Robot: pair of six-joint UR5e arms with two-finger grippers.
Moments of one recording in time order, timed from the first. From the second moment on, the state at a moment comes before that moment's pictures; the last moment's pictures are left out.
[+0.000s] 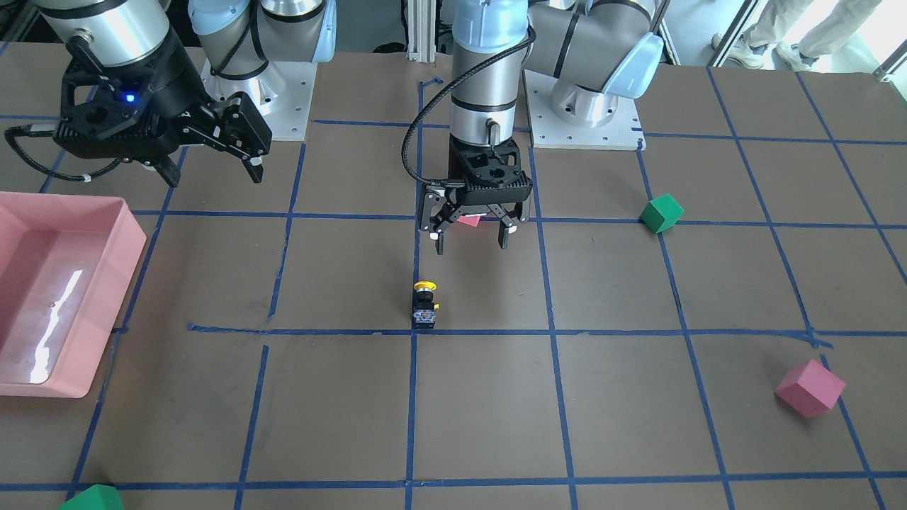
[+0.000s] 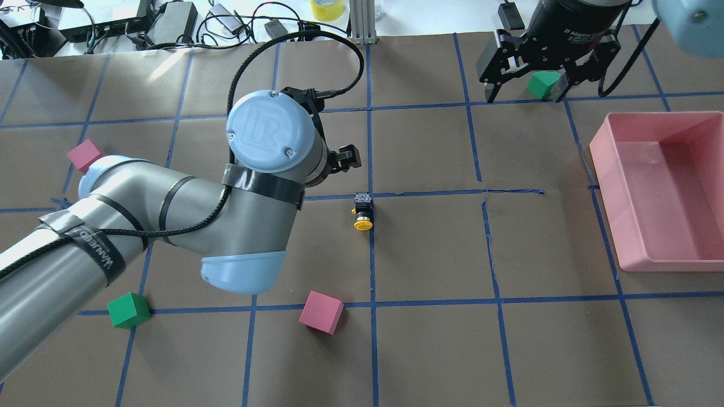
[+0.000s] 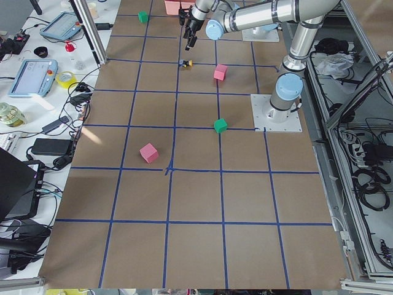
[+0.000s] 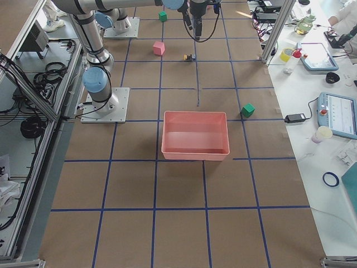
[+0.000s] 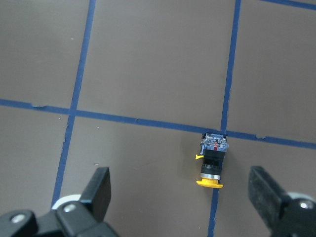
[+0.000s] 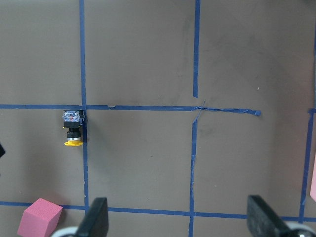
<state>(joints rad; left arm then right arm) -1.95 -1.69 -1.97 -0.68 1.73 -0.52 1.58 -1.54 1.45 -1.53 -1.48 -0.01</state>
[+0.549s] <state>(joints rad) -2.06 -1.88 -2.08 -0.28 1.82 -0.54 1.58 -1.53 1.47 -1.54 -1.47 -0.02</state>
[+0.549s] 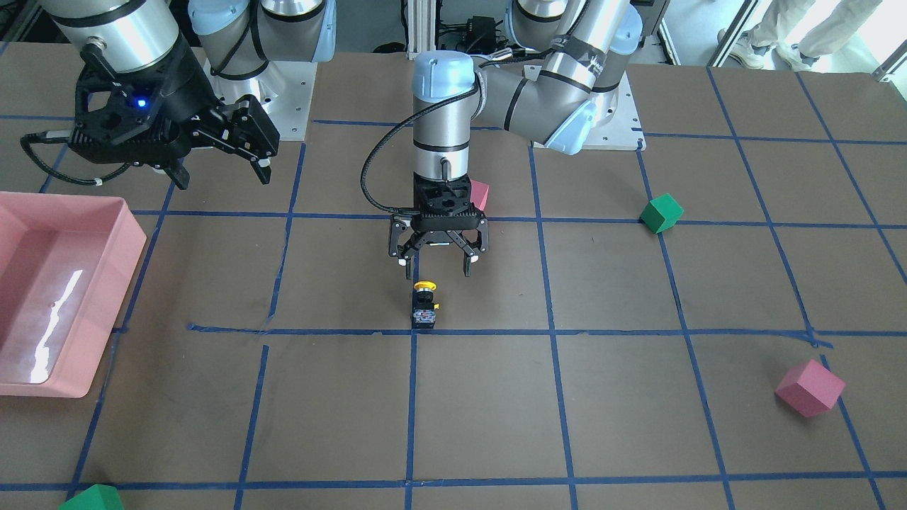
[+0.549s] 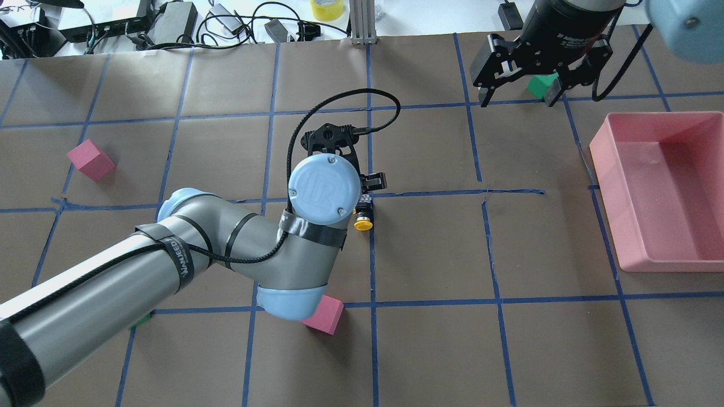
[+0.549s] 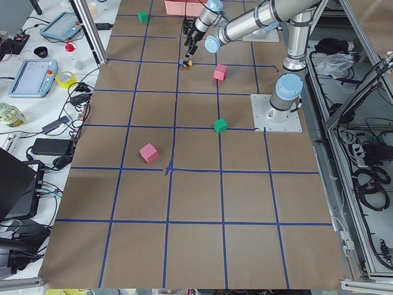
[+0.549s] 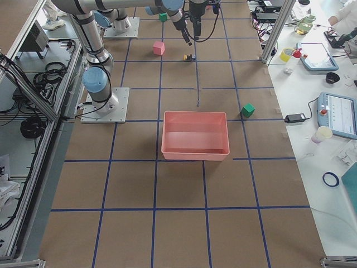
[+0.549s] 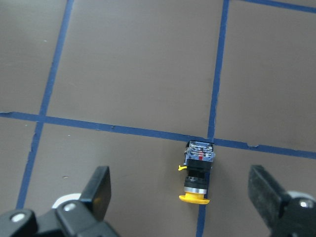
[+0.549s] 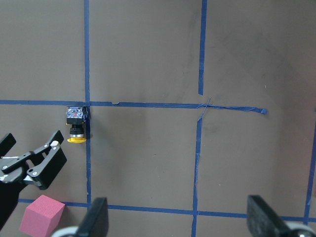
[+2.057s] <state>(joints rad) -2.13 -2.11 -2.16 0.10 1.89 -0.47 1.64 -1.53 1.42 -1.51 -1.56 0.12</state>
